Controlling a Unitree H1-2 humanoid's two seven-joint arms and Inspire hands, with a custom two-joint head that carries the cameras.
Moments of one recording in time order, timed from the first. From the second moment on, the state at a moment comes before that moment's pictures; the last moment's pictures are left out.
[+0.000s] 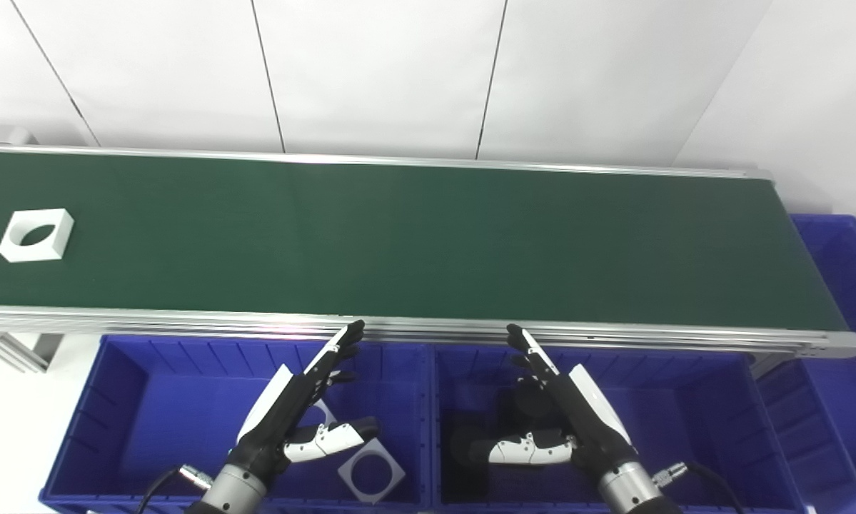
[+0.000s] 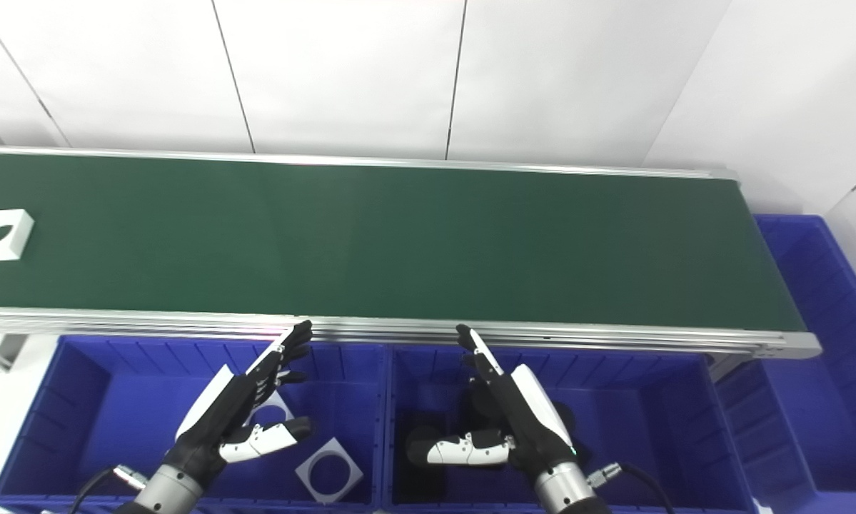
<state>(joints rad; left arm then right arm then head) 0.27 0.17 -0.25 -0.18 0.21 -0.08 -0.22 0.28 -0.20 0.25 -0.35 -0.37 0.24 0.18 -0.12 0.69</state>
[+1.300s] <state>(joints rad) 0.27 0.17 -0.25 -0.16 0.21 -0.11 -0.22 0.28 -0.20 0.24 -0.34 -0.32 0.24 0.18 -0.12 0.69</state>
